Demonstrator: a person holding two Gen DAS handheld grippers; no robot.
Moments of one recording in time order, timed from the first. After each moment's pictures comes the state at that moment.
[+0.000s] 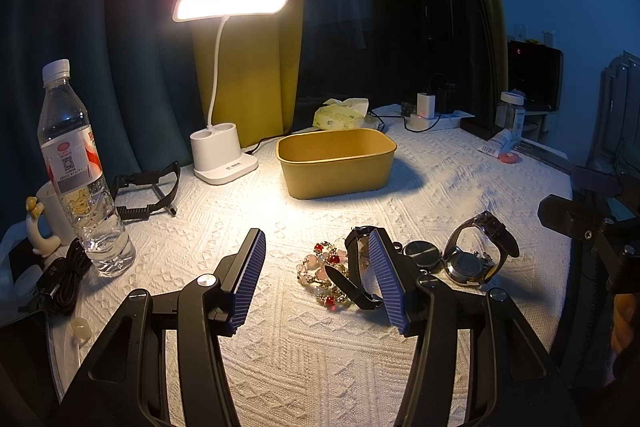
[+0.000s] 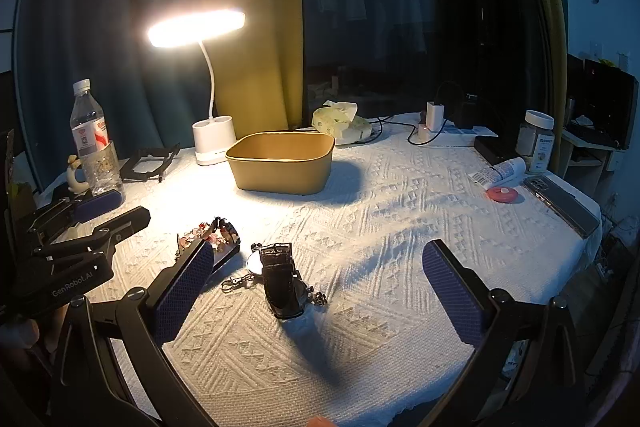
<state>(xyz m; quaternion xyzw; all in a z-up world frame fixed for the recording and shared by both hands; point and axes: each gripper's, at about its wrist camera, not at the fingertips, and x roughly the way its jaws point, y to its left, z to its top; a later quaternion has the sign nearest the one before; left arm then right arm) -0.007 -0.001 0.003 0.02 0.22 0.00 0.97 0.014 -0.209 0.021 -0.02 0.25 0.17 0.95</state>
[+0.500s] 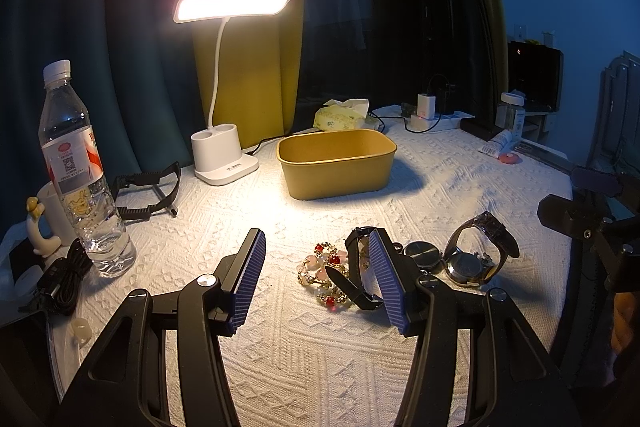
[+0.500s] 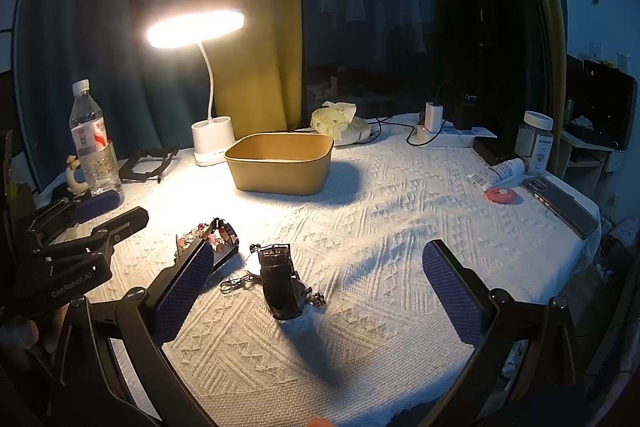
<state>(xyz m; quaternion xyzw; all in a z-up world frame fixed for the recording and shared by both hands) -0.007 -0.001 0.003 0.02 0.22 0.00 0.97 0.017 -0.208 0.019 -0.02 0.25 0.17 0.95</state>
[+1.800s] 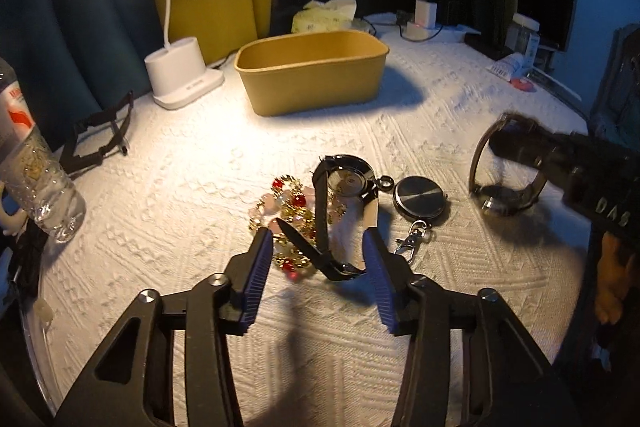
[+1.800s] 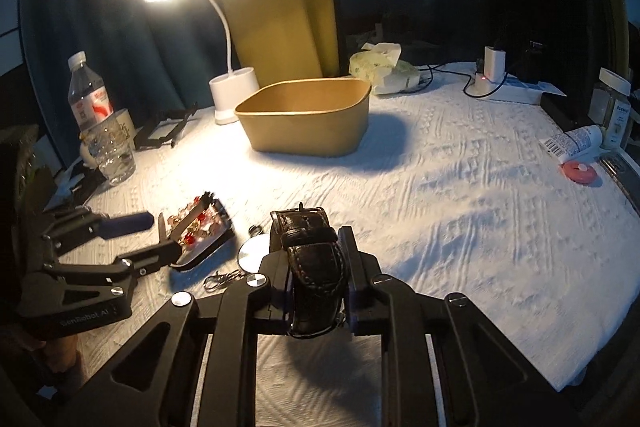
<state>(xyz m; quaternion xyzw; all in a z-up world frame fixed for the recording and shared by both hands) 0.052 -0.028 -0.034 0.03 0.39 -0.01 0.92 0.093 -0.206 -0.022 0.00 0.33 0.27 0.90</state>
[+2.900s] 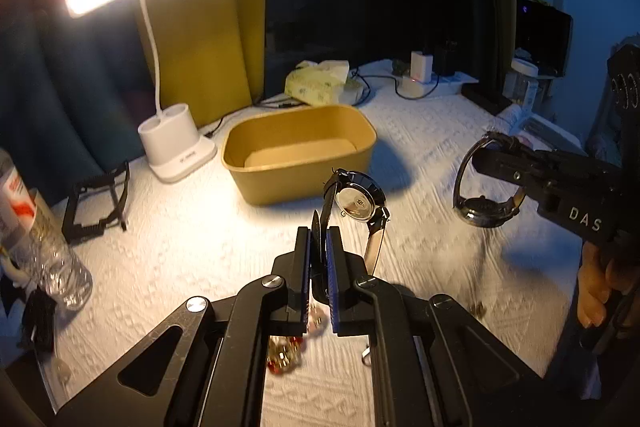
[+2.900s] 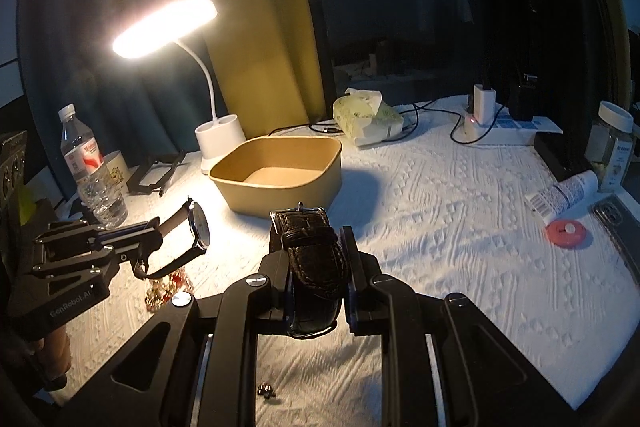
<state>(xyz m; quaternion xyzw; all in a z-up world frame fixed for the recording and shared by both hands) 0.091 -0.047 0.021 0.03 0.33 -0.01 0.94 0.143 -0.226 0.011 0.01 0.29 0.28 0.91</state>
